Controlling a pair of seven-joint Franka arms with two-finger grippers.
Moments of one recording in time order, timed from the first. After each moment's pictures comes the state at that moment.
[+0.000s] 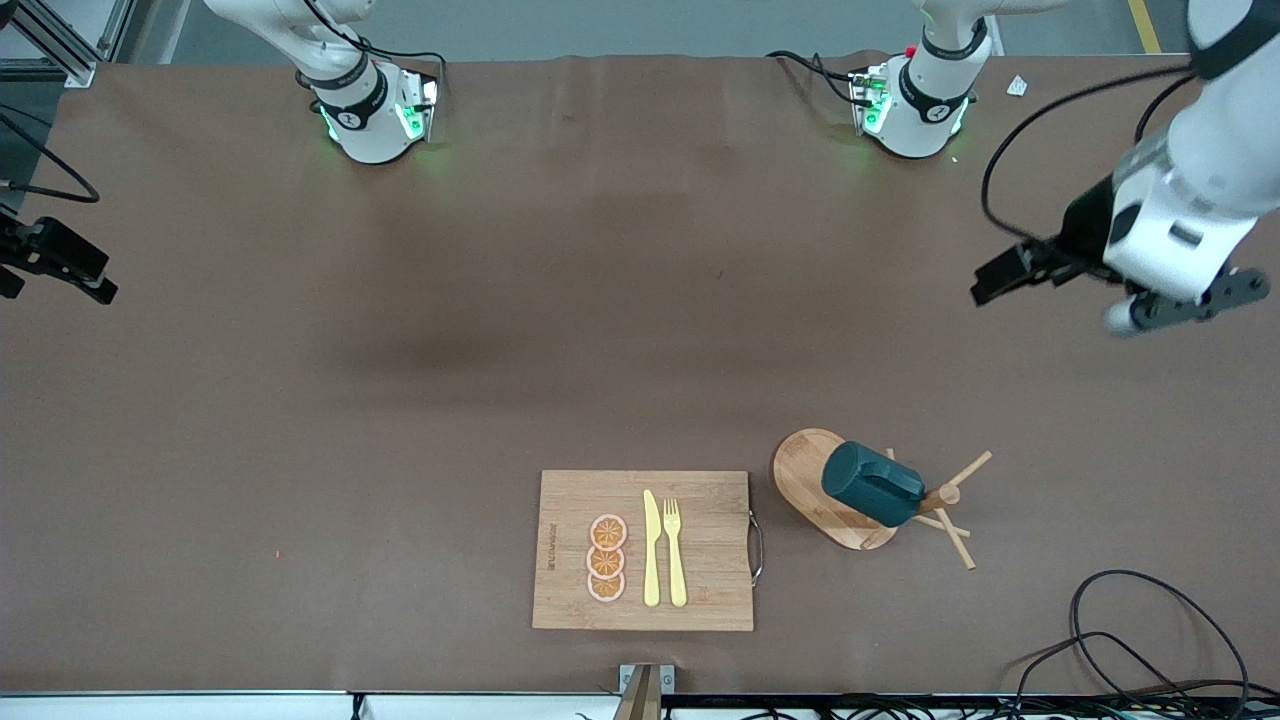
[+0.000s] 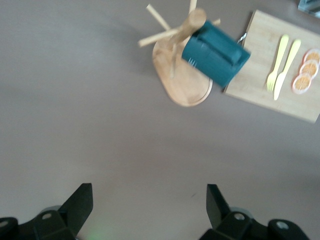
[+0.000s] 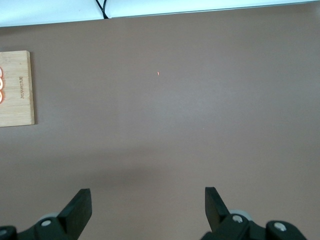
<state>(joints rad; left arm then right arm) -0.01 0.19 -0.22 -1.40 -0.10 1.58 -0.54 -0.02 -0.02 -0.03 -1.56 -0.01 1.68 0.03</state>
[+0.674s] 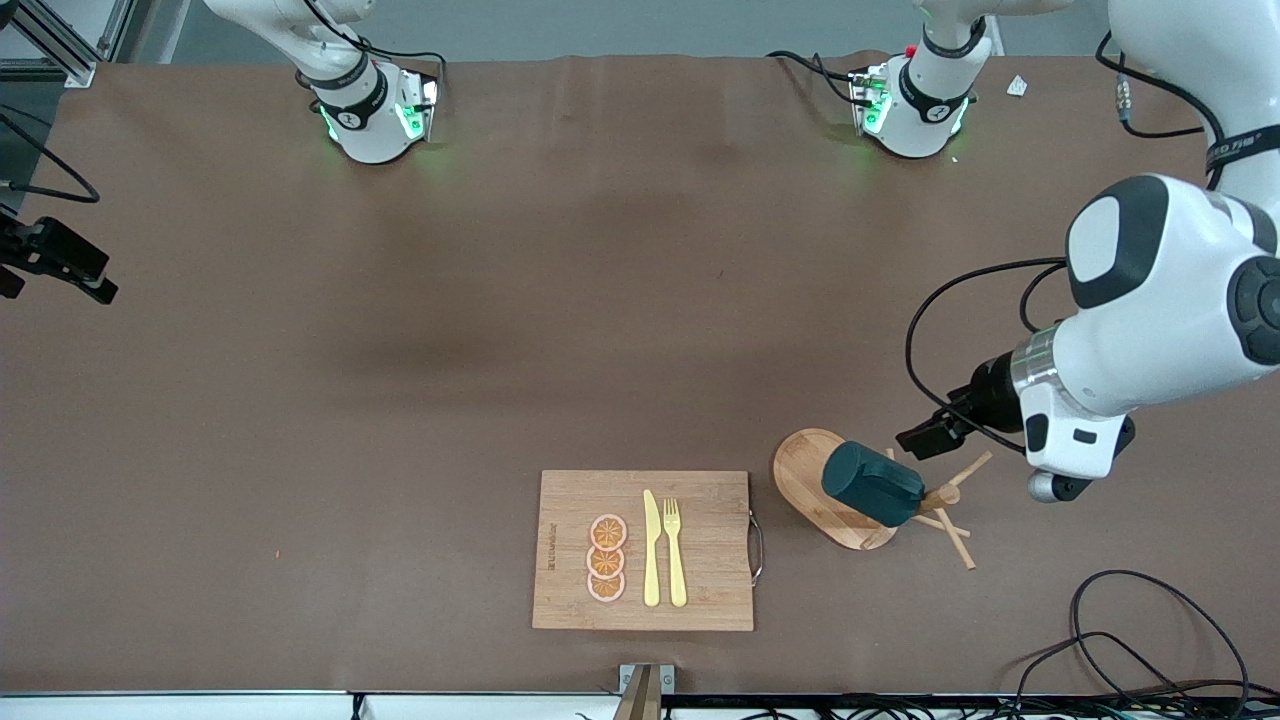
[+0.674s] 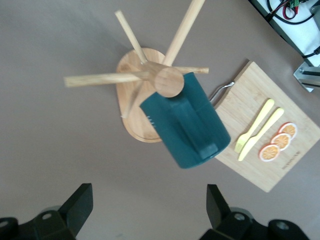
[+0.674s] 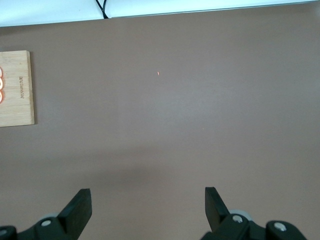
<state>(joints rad) -0.03 0.49 -0.23 -1.29 -0.18 1.80 -0.85 -0.02 -0.02 -0.03 -1.56 -0.01 1.68 0.03</state>
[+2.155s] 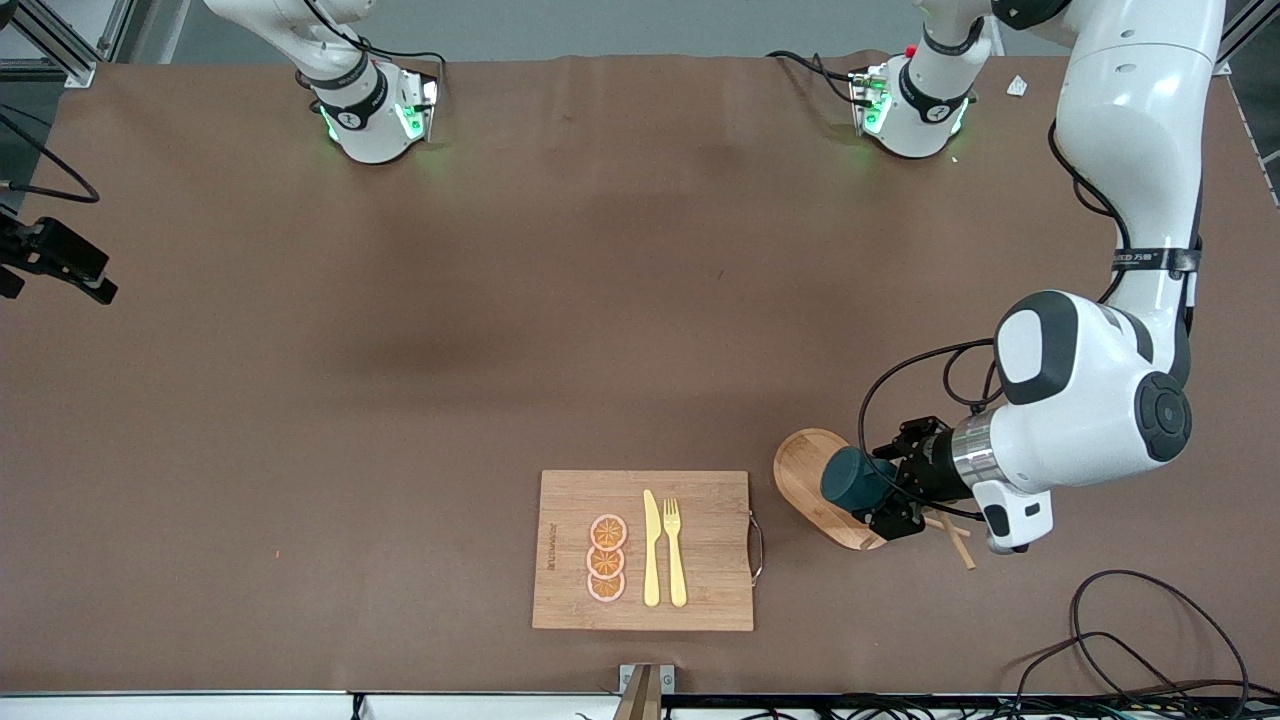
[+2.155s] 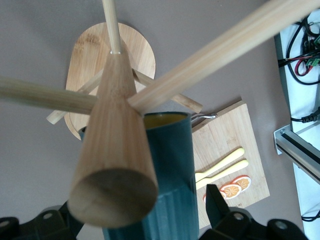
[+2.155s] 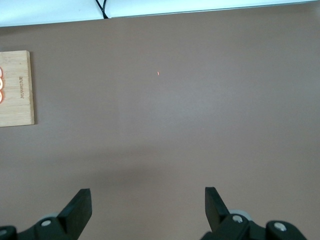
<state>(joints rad) -0.05 0.69 -0.23 -1.24 -0.28 2.02 -1.18 -0.02 -0.02 -0.03 -1.56 -0.01 1.68 0.03</state>
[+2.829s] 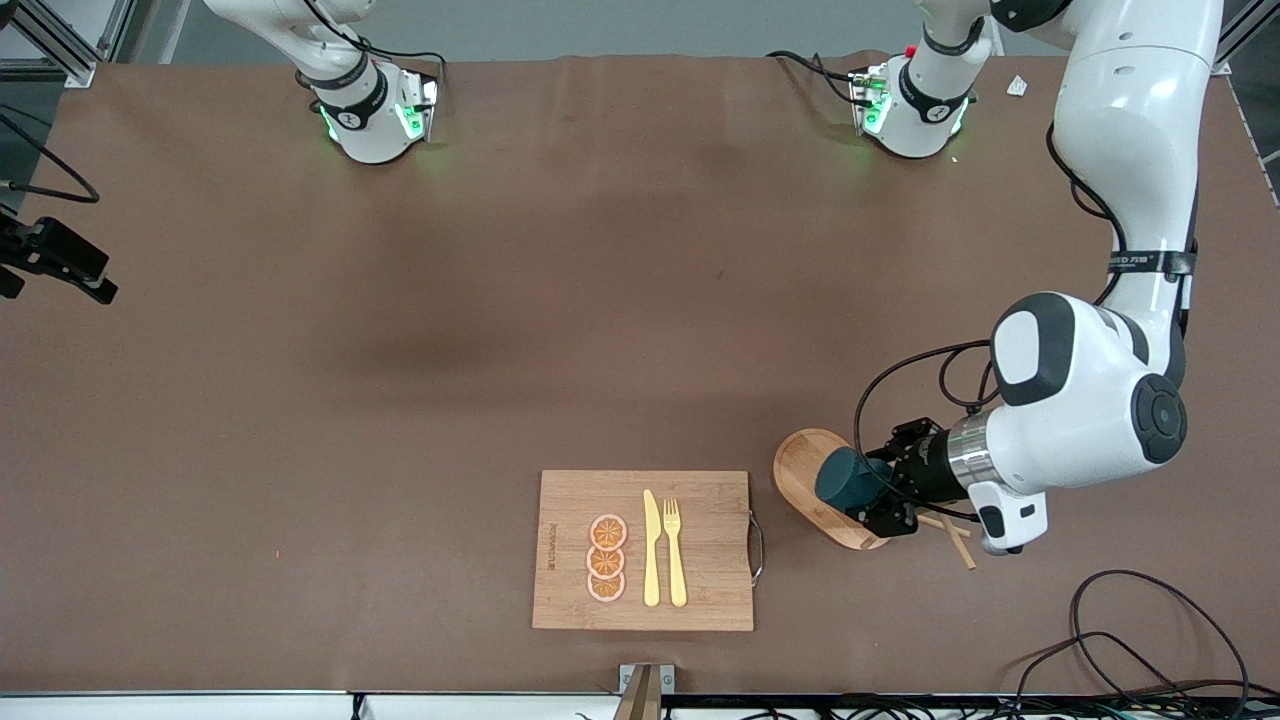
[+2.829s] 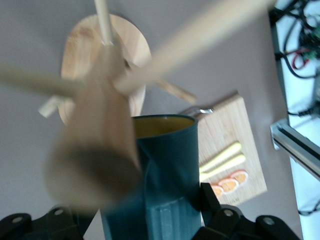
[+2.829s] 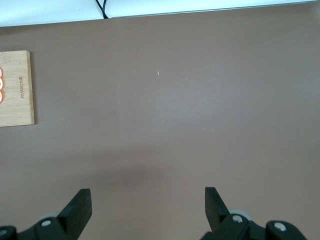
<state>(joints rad) -0.05 0.69 -0.25 -1.22 -0.28 2.02 -1.18 -0.02 -0.02 -0.03 -1.56 -0.01 1.68 0.03</state>
